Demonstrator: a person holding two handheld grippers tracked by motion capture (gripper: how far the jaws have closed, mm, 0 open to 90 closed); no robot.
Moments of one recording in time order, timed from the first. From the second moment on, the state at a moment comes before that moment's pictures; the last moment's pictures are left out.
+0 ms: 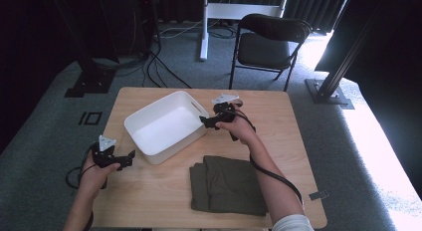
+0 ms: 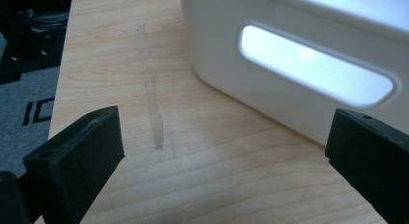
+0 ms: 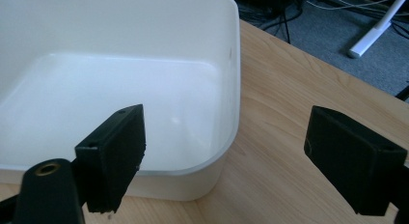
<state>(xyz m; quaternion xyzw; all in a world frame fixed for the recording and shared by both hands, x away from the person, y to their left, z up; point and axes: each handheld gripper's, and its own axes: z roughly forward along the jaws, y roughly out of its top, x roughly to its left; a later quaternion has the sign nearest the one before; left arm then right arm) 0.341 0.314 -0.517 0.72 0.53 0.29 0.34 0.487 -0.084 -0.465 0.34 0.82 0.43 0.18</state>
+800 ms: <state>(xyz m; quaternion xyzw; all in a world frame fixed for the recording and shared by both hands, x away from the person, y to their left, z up) 0.377 0.320 -0.525 0.68 0.57 0.29 0.35 0.495 -0.085 -0.482 0.37 0.81 0.42 0.19</state>
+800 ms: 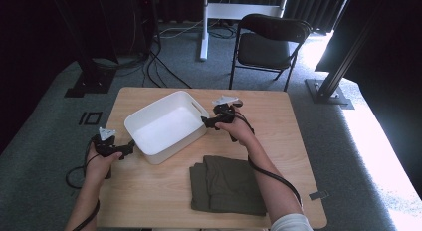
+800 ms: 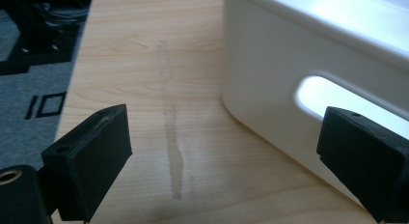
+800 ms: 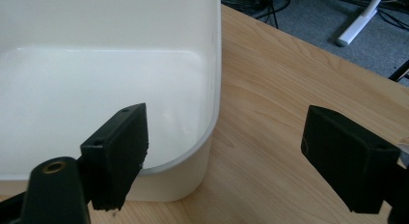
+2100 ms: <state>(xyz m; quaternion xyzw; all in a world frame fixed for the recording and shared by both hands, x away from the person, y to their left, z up) 0.415 0.304 -0.522 0.67 0.58 0.30 0.34 0.455 -0.111 -0.478 0.36 0.82 0.41 0.18</state>
